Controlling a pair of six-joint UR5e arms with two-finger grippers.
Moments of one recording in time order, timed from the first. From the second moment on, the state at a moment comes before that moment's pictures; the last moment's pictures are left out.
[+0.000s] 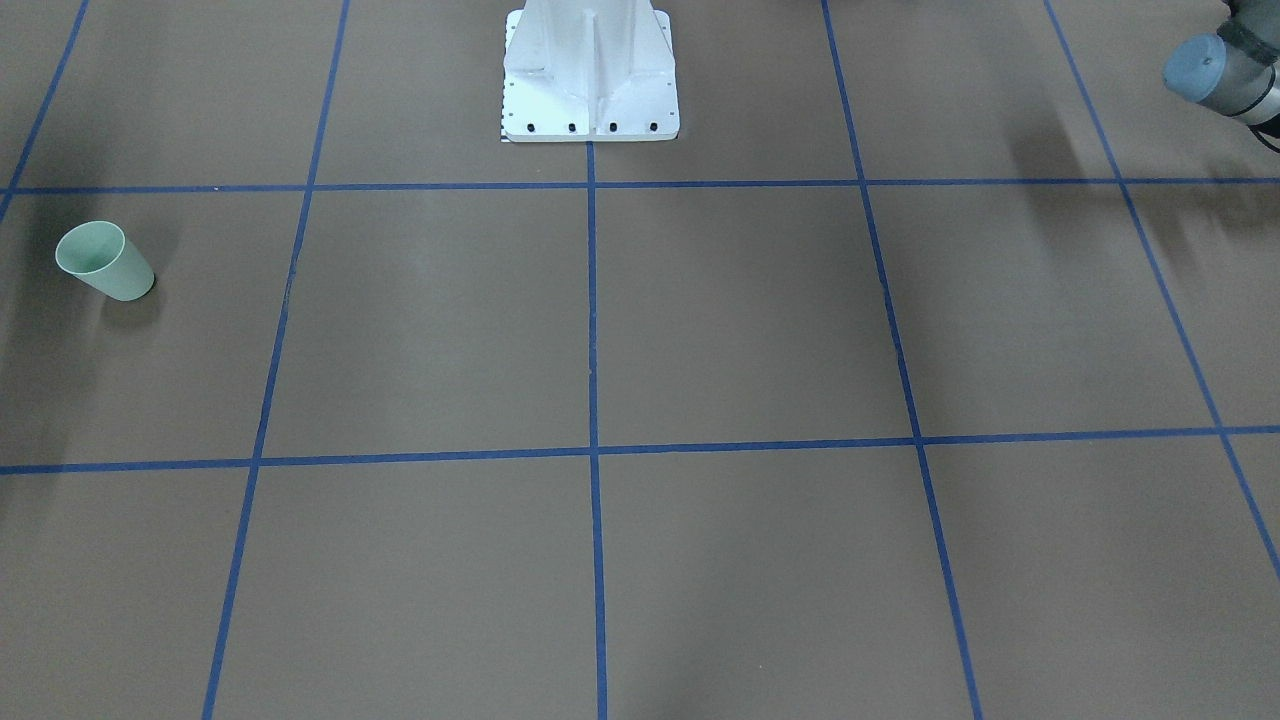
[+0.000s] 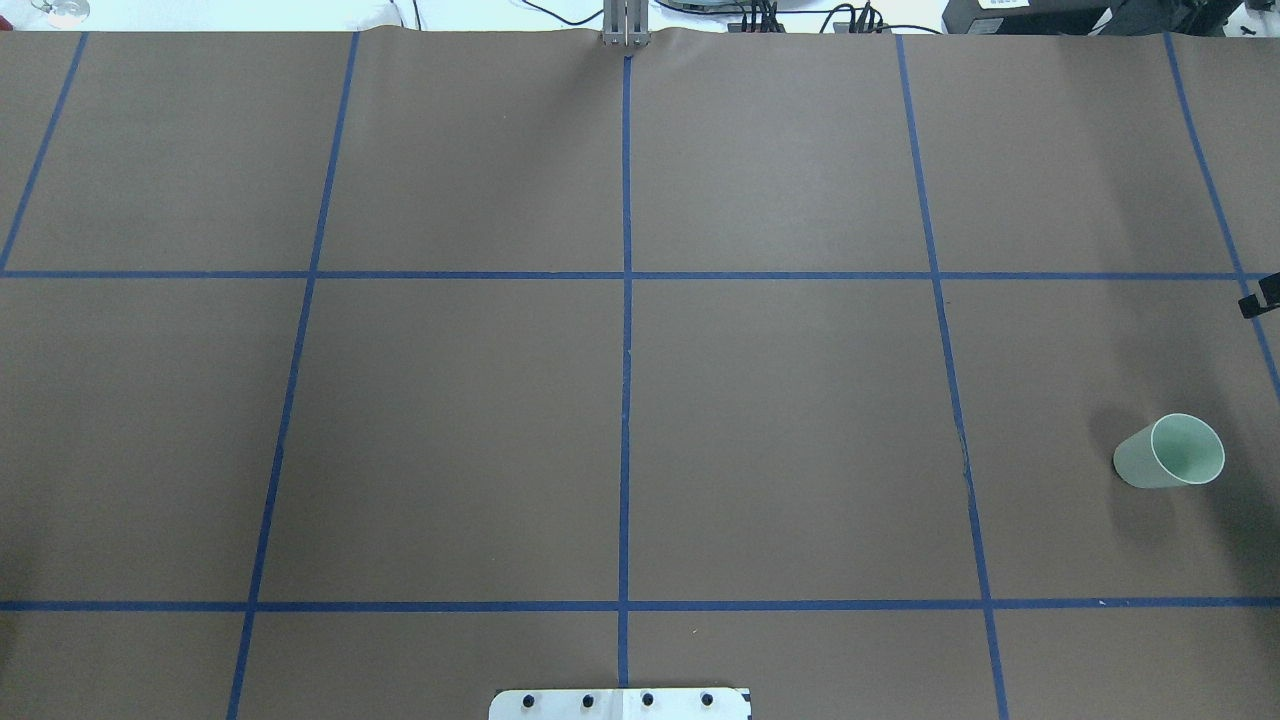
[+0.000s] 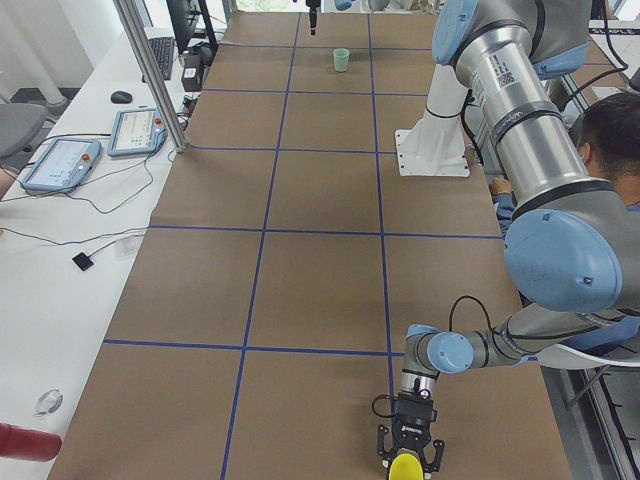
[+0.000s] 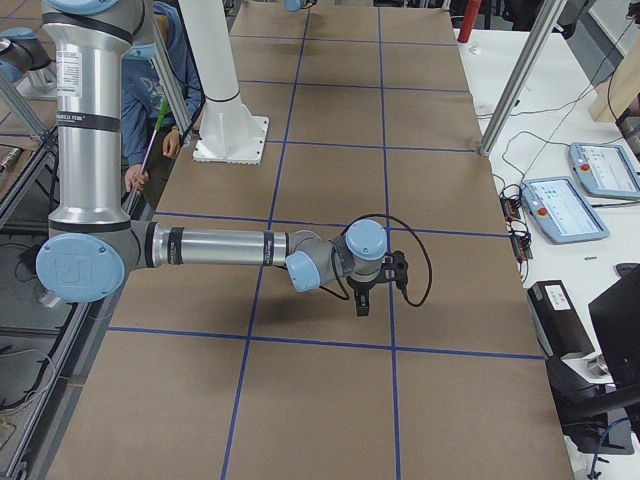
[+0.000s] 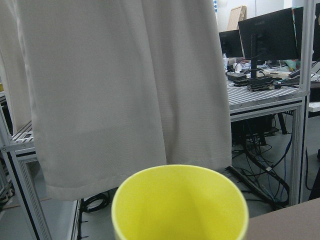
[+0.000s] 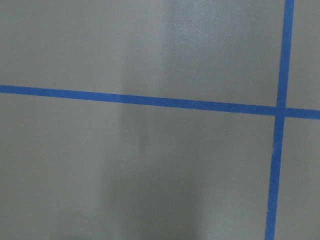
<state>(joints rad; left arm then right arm) -0.30 -0.96 -1.47 -1.85 -1.28 -2.63 1.34 -1.63 1.59 -1.18 2.41 0.33</state>
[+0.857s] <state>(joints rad) -0.87 -1.33 -1.45 -1.92 -0.96 -1.86 1.34 -1.63 1.59 -1.18 2.44 0.33</state>
